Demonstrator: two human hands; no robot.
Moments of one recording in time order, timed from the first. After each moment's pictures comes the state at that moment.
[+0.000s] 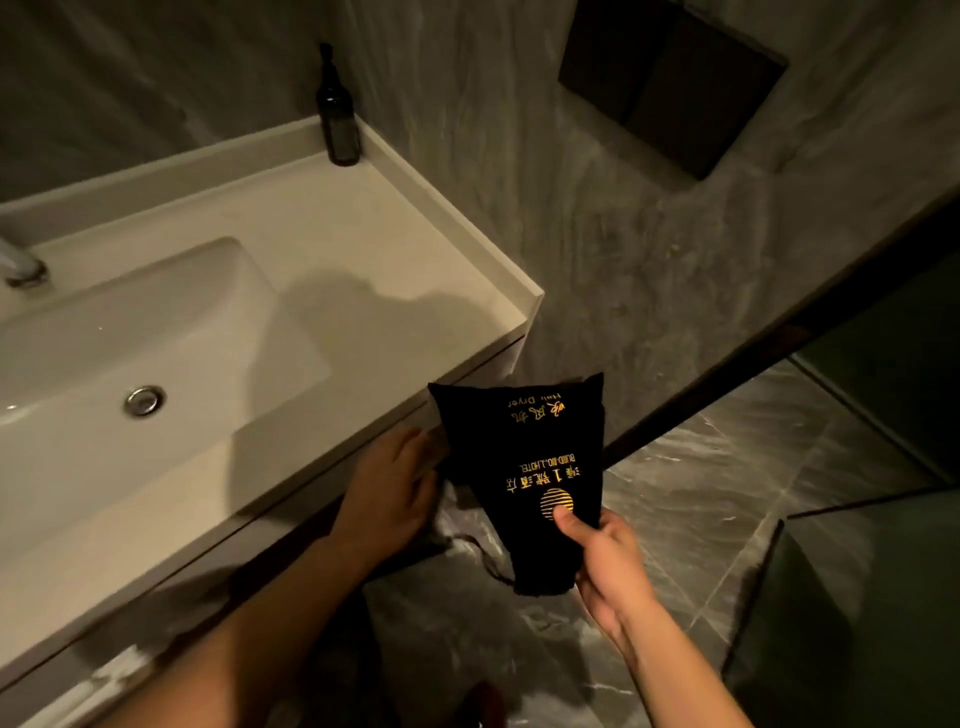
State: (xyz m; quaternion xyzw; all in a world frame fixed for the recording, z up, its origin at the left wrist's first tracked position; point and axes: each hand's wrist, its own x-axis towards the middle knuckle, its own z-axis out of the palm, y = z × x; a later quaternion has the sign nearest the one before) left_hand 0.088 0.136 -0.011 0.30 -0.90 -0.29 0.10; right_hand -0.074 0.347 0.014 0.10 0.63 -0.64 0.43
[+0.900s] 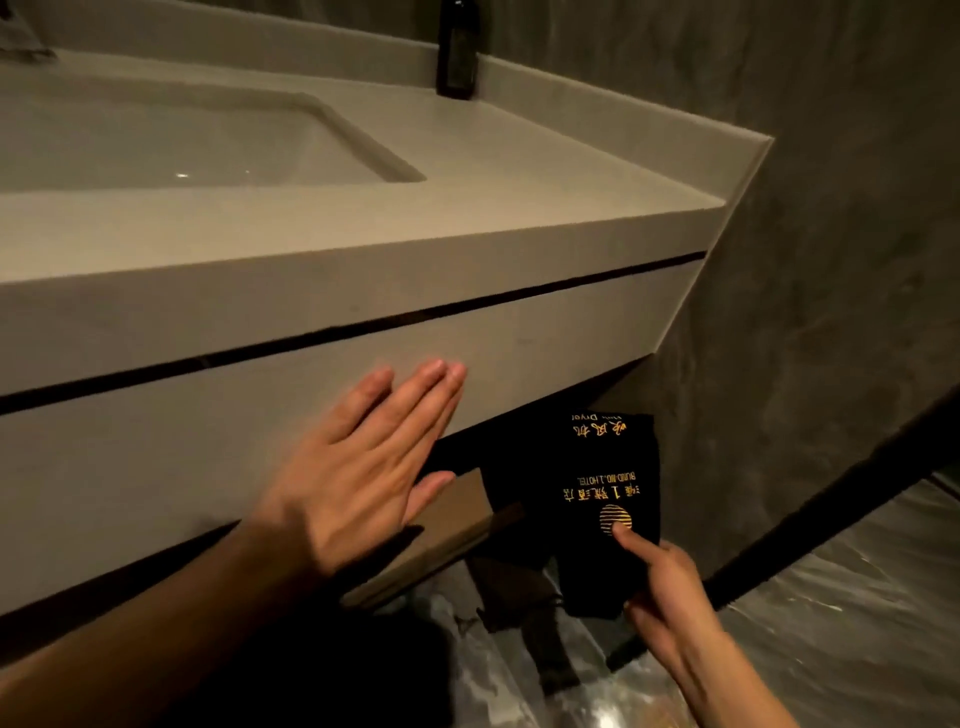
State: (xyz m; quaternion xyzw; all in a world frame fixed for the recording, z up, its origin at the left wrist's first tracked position) left_hand 0.159 0.066 -0.262 0.23 -0.89 0.34 0.22; right_hand -0.101 0.256 -0.362 -0.01 0.61 -0.67 0.42
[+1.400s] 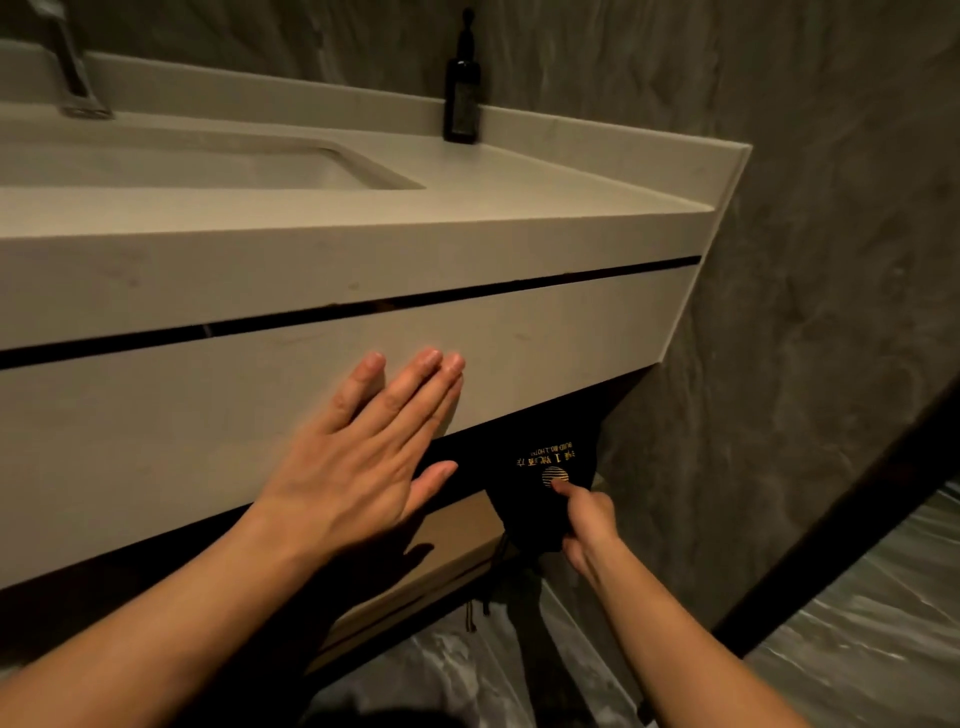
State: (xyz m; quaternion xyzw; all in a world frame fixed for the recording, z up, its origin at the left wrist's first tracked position) left_hand 0.157 0.069 -0.270 0.24 -0.83 0.45 0.23; right_hand -0.120 0.130 -0.425 -0.01 0.63 -0.67 0.39
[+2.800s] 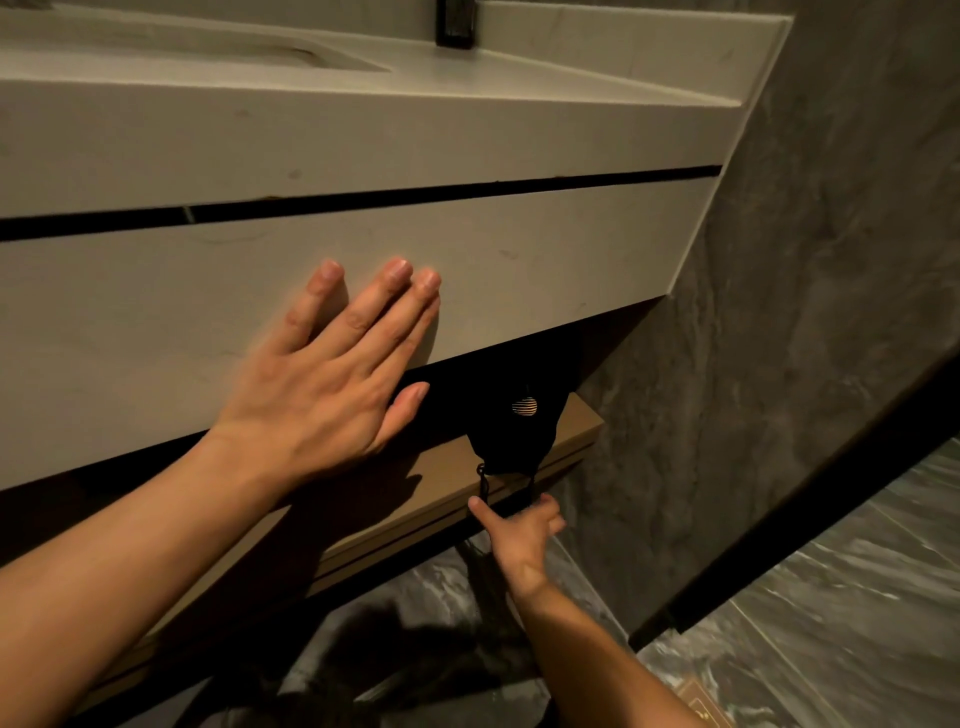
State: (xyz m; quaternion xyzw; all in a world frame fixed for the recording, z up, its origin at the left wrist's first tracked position) left_hand 0.155 0.070 -0.273 0.24 -0.82 0.47 0.24; right_hand -0.047 0.146 -0.533 -0.13 0.80 -0.50 0.30
